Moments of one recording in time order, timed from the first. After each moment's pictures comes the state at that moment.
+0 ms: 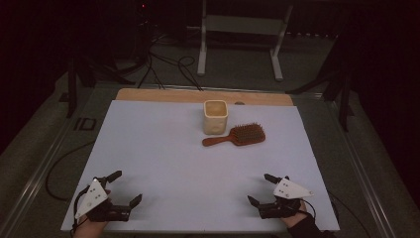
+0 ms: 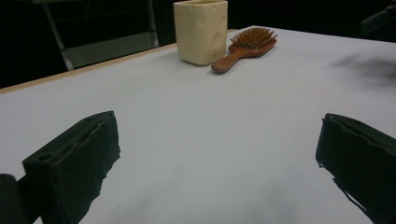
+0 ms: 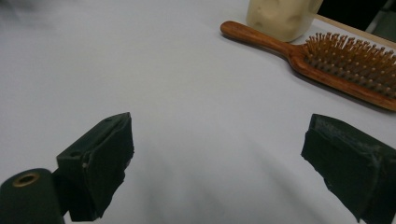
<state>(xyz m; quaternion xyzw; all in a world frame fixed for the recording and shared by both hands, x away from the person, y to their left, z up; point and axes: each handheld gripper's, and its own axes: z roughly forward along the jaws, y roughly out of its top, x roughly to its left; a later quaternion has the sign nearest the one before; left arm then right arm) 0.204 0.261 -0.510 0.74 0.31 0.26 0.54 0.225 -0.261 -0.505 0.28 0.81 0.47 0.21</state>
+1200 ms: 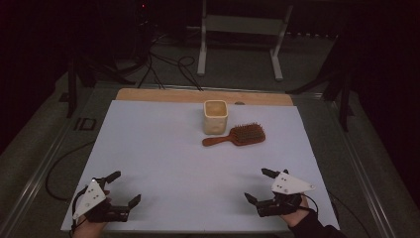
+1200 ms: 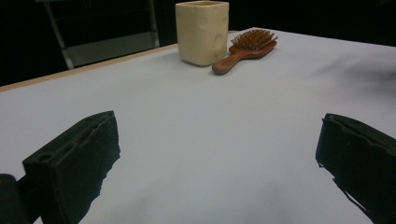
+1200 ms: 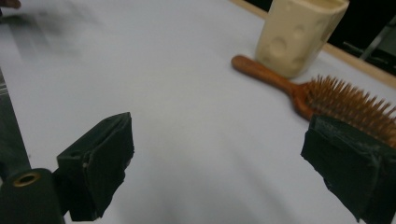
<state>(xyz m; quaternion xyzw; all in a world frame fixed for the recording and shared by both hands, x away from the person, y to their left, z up) 0.202 0.263 -0.509 0.74 0.31 0.26 0.54 0.222 -0.242 -0.451 0.26 0.82 0.46 0.21</state>
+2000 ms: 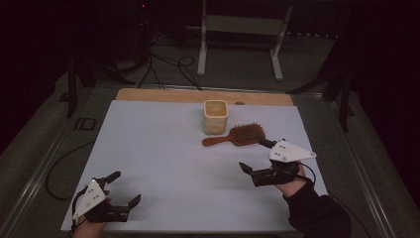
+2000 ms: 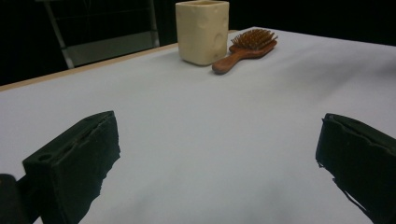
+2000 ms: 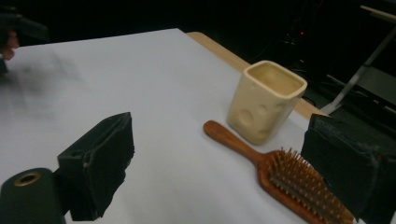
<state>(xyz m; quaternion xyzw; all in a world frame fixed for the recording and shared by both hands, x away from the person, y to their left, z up) 0.202 0.263 -0.509 0.74 0.31 0.26 0.54 0.270 -0.222 -0.388 0.24 0.80 0.49 0.24</state>
